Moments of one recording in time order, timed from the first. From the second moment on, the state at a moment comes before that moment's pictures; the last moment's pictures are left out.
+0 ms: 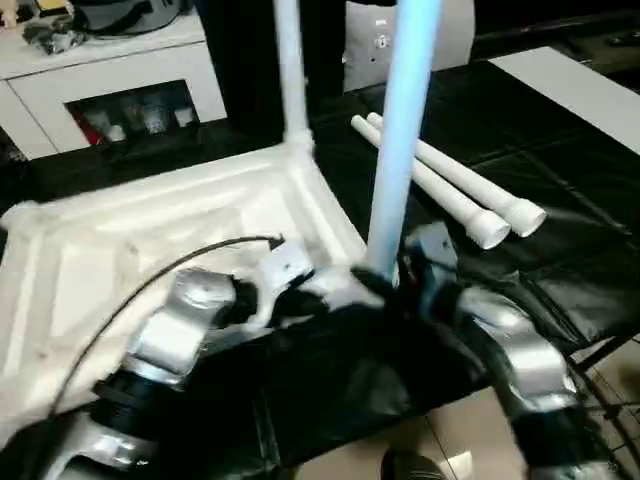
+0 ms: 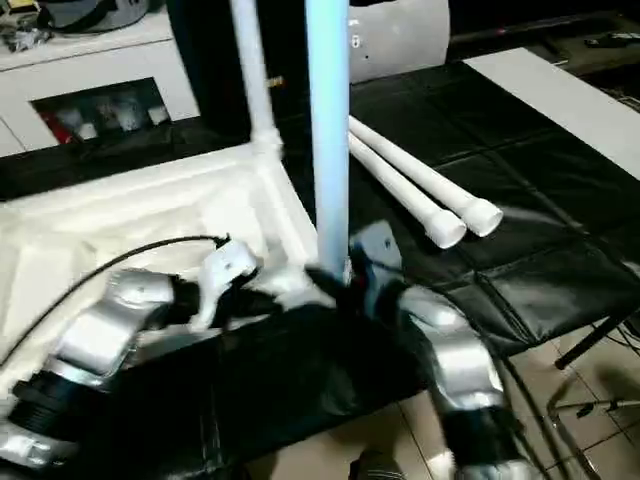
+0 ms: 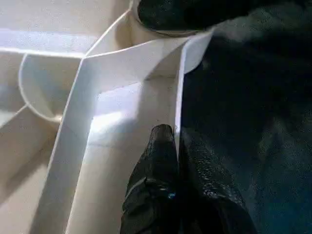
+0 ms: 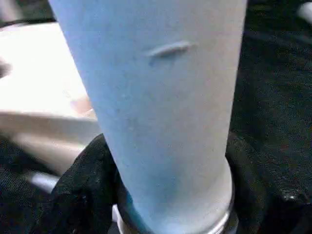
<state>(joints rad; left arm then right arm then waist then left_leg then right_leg) -0.42 0.26 -0.25 0.06 0.05 0.65 -0.87 -0.32 -0.12 0.07 0.14 0.11 0.41 0.50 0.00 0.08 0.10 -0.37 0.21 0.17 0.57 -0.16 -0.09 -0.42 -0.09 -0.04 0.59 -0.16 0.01</state>
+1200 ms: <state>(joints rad) -0.47 0.53 -0.38 0.18 -0.04 0.28 -1.31 -0.22 -0.49 0.15 0.02 0.24 0.29 1.08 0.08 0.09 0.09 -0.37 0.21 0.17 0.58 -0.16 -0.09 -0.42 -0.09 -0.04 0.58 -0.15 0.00</state>
